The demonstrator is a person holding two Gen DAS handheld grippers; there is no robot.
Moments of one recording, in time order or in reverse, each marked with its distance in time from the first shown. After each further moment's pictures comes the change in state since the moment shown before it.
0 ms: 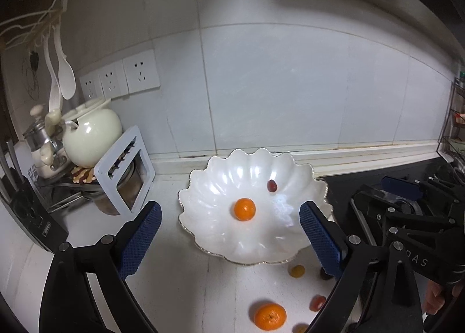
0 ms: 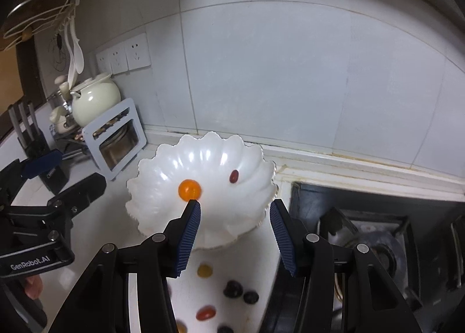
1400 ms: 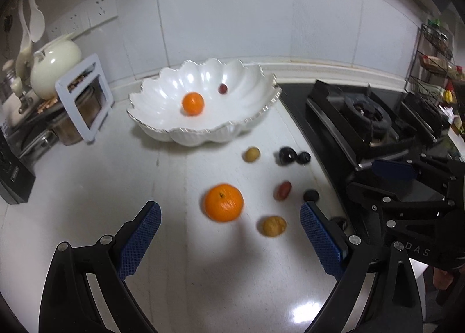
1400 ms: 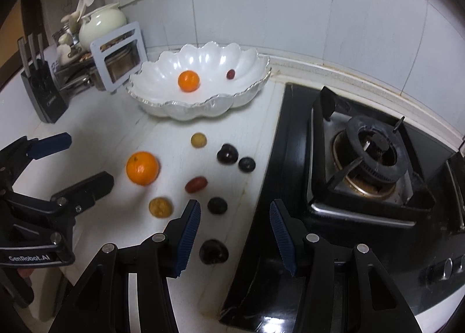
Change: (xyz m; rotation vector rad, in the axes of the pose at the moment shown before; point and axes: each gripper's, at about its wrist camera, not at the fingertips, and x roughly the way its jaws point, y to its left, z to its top) left arm -0.015 -0.043 -0.128 0.080 0.244 -0.164; right arm -0.027 0.001 -0.134 -0.035 0.237 -0.019
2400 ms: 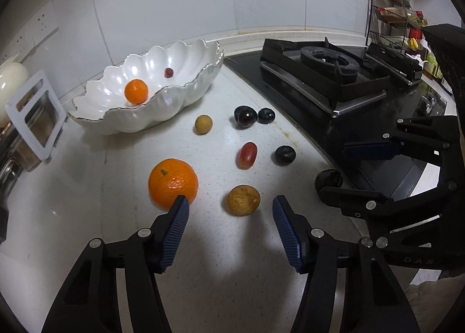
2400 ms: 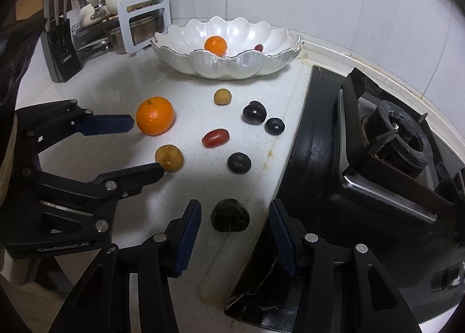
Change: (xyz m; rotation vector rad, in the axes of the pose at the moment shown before) left arm 0.047 -0.030 -0.035 0.220 0.016 -0.127; right arm 0.028 0.018 -0.044 -0.125 0.024 0.034
